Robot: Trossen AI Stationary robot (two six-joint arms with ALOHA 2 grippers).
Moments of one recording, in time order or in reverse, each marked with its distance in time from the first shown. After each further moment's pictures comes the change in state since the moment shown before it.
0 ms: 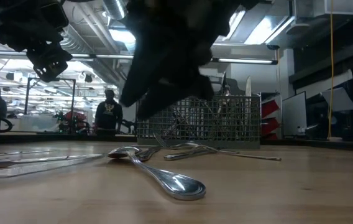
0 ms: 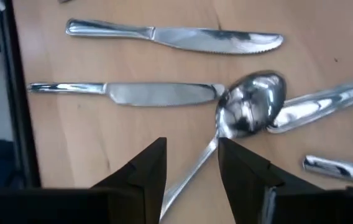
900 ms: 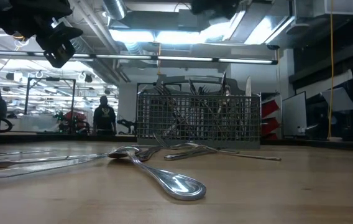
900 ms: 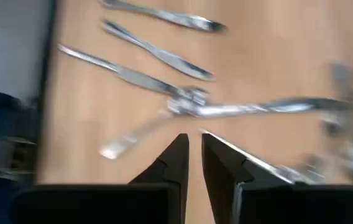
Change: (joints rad) left arm 0.000 -0.006 0.003 0.164 0.000 0.041; right arm -0.004 -0.367 0.001 -0.342 0.104 -0.390
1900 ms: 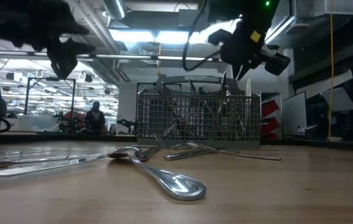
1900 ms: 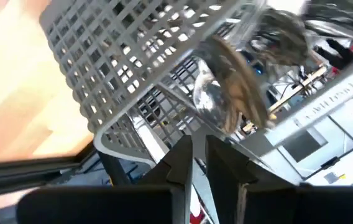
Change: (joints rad) left arm 0.107 -0.008 -0.089 0.124 -0.059 -0.017; right arm -0.286 -0.021 -0.217 -0.402 0.822 -1.186
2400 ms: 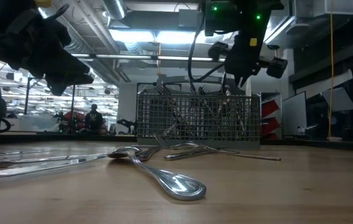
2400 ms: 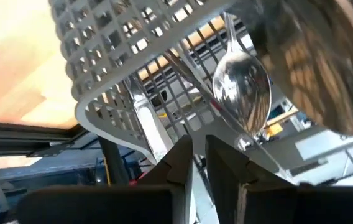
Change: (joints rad) left arm 0.002 0.000 -0.110 0.008 -0.158 0.130; right arm -0.116 0.000 -0.015 0.027 -0.022 -0.232
